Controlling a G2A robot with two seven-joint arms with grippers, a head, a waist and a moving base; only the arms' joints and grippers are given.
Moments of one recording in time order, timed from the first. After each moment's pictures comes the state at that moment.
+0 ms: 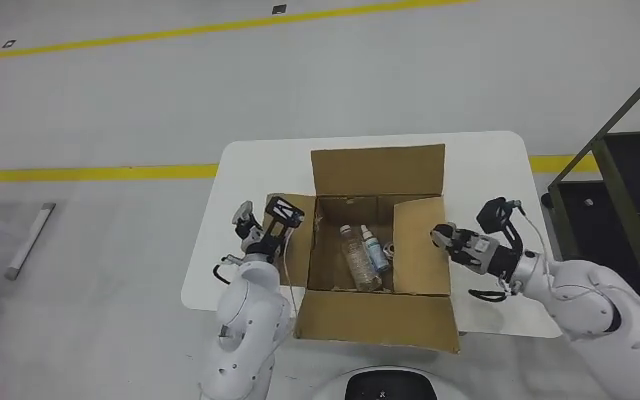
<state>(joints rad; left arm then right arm) 1.23 -1.40 -1.29 -1.87 2.18 -0.22 -0.74 -1.39 -0.97 1.43 -1.75 -0.51 -0.52 0.40</state>
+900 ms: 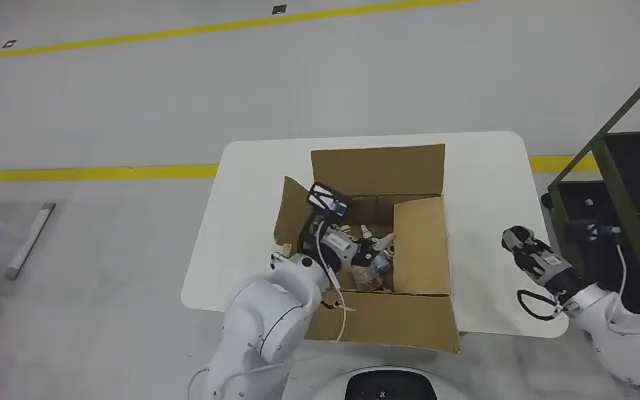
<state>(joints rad) 1.18 -1.45 -1.15 -2.06 1.18 -0.19 -0.90 -1.73 -0.98 1.67 -1.86 -0.49 -0.25 0.21</state>
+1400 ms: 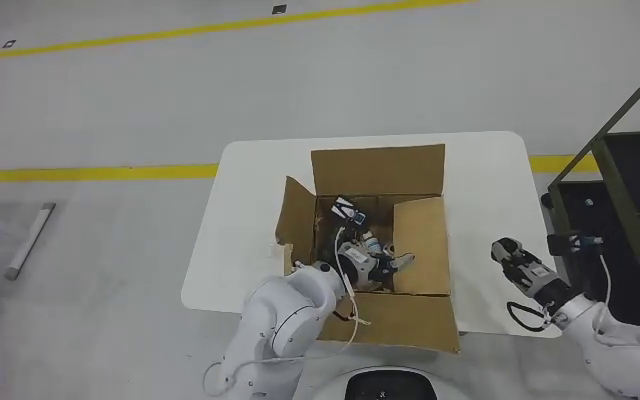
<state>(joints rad) 1.18 -1.45 -1.12 -2.00 1.10 -0.18 -0.94 -1.76 -0.99 1.64 -1.89 -0.52 -0.23 0.22</state>
